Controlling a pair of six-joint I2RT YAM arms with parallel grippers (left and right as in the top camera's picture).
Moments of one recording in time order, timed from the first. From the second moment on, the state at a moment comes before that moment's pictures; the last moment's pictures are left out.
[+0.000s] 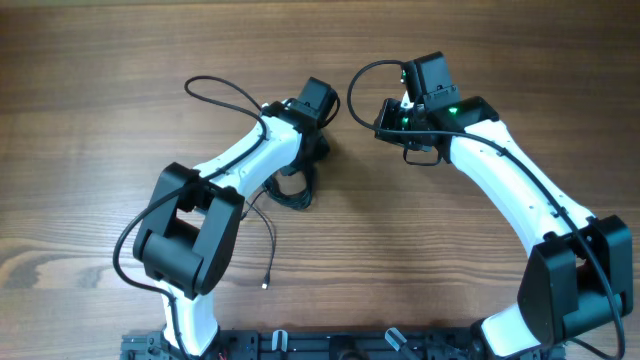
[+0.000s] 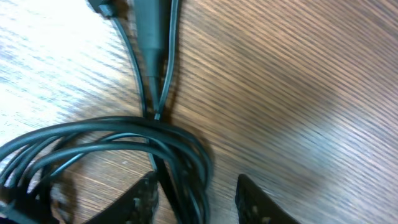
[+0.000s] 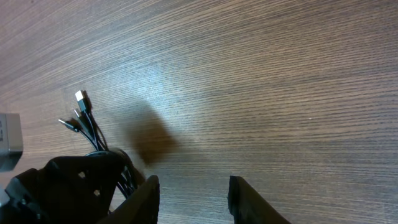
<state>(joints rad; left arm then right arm) -0.51 2.00 1.35 -0.71 -0.14 -1.00 0.34 1.71 1.26 -0.62 -0.15 0.60</state>
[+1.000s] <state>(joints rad) -0.13 1.70 1.33 -0.51 0.55 -0.96 0.33 1.64 1.30 -0.60 -0.41 0.29</state>
